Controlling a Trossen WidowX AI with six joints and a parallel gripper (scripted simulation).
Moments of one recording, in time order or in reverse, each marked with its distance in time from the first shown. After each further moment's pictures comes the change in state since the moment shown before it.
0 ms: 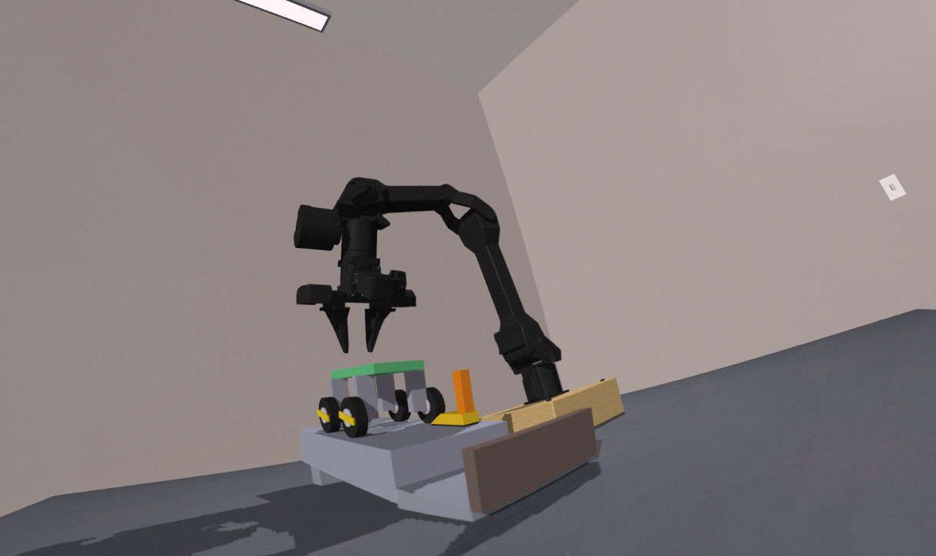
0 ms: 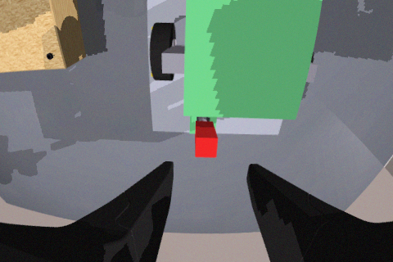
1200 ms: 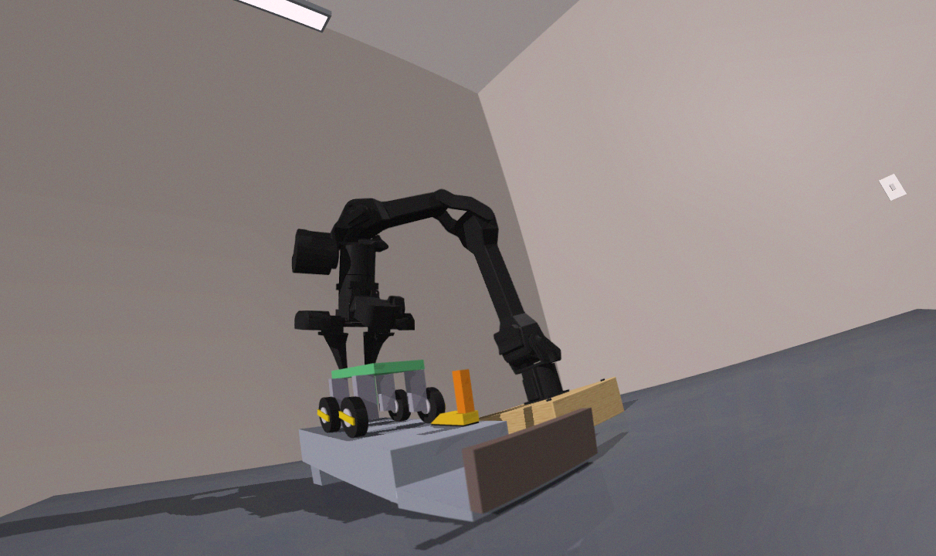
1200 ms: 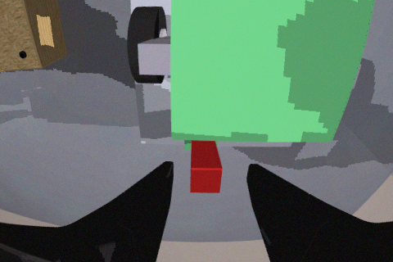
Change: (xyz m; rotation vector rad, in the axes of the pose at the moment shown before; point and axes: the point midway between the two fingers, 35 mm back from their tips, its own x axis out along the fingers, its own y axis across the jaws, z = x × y) arm 0.038 -0.002 -0.002 -0.002 0.005 -0.006
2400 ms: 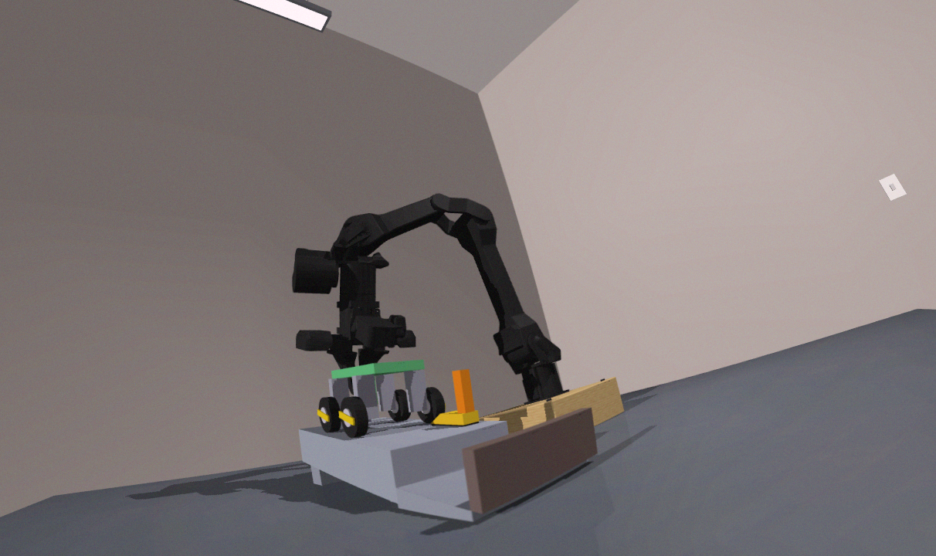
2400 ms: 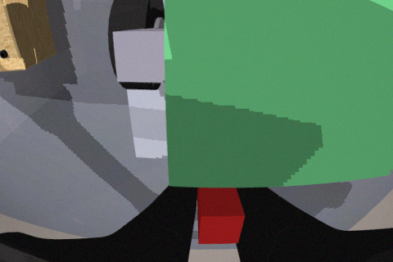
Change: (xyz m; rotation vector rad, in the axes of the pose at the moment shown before) arm 0.028 0.003 0.000 -0.001 0.003 0.008
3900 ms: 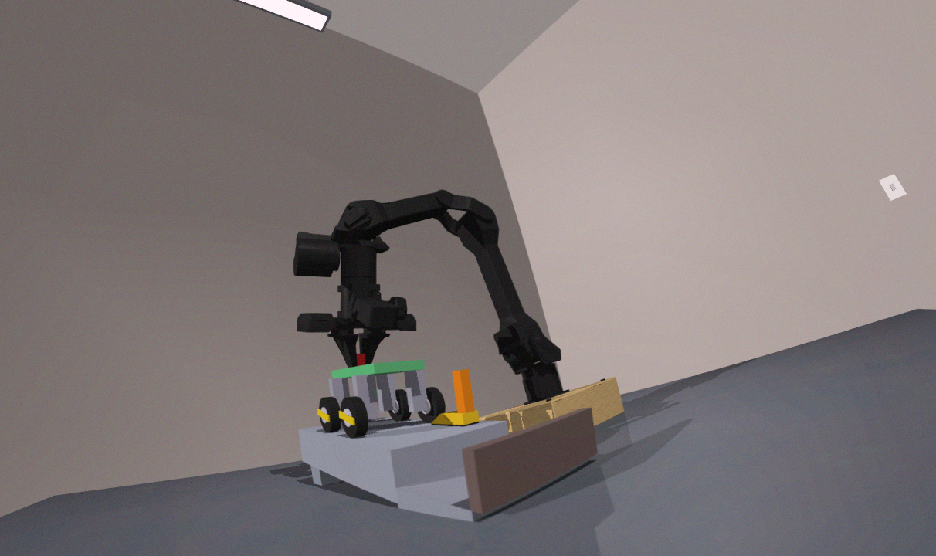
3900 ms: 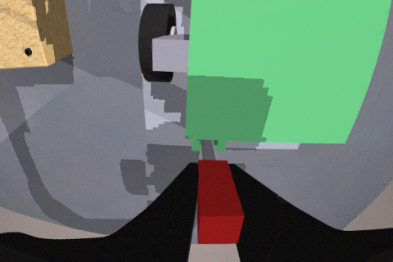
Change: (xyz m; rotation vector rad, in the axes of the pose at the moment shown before) arm -0.026 0.003 -0.001 -0.012 -0.010 0.005
